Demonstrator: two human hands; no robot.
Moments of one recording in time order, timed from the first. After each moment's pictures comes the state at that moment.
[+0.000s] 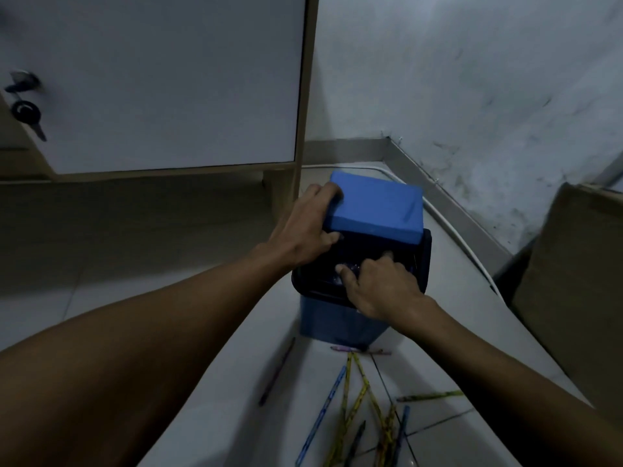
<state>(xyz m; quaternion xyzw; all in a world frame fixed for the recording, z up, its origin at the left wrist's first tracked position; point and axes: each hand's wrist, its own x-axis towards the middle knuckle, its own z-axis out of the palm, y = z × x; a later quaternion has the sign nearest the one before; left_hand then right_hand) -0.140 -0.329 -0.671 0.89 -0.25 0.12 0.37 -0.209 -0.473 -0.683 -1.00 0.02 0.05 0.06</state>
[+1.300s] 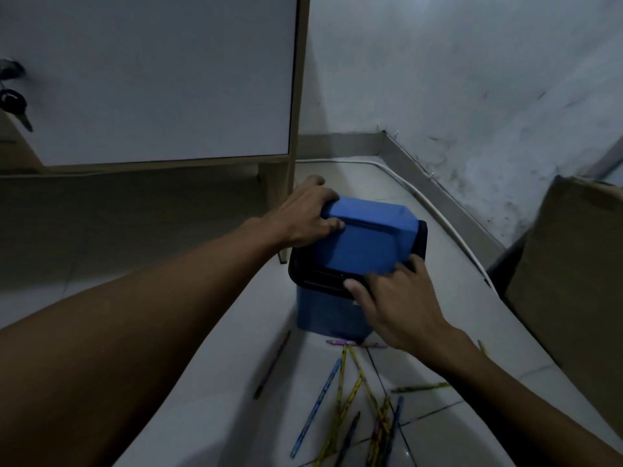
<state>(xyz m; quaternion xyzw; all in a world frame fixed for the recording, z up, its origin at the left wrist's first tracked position) -0.134 -0.330 -0.649 0.93 -0.24 0.00 0.26 -0.243 -0.507 -0.702 -0.98 -0.12 -0.16 -0.03</state>
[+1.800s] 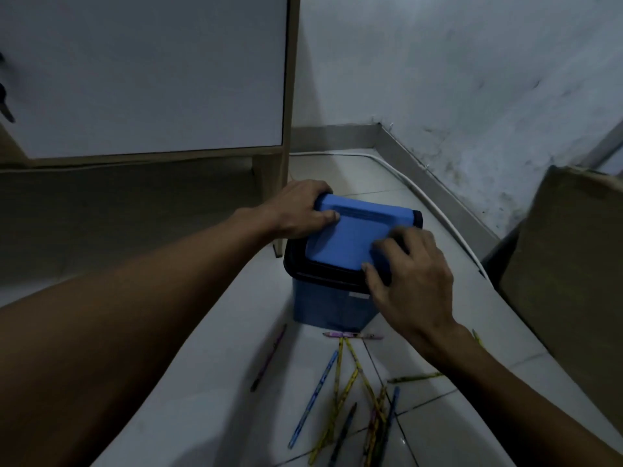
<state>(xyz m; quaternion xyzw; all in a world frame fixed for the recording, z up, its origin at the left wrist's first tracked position) -0.136 -0.328 -0.647 0.92 -0.25 -0.06 0.31 -0.250 -0.513 -0.695 -0.95 -0.07 -0.30 0.08</state>
